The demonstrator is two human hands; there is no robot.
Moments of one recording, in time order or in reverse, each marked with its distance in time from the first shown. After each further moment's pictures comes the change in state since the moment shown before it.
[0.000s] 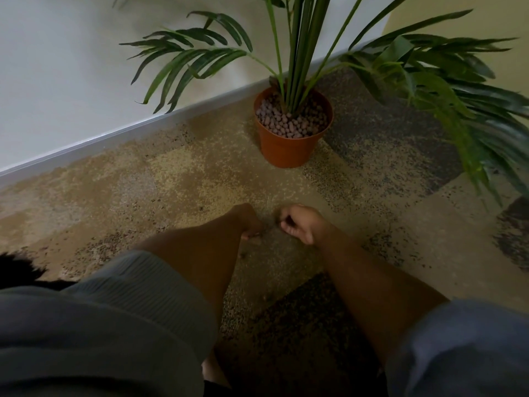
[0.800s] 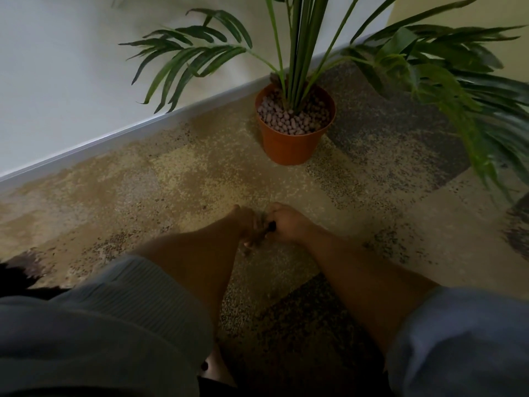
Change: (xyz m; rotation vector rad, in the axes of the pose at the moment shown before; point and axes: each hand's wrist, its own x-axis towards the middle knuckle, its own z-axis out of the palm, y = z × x) left_hand -0.015 -0.011 0.001 0.100 0.011 0.064; right_hand 0.008 0.017 0.015 -1.510 -0.133 -0.690
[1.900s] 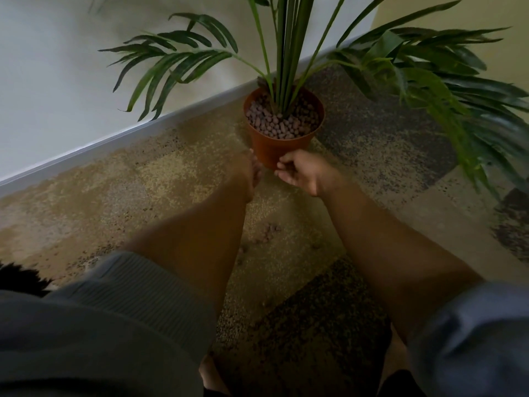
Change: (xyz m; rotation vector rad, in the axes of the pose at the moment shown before) left_hand 0.025 0.047 -0.082 -1.798 0.303 -0.053; right_hand 0.014 0.007 -0.124 1.520 0.226 0.495
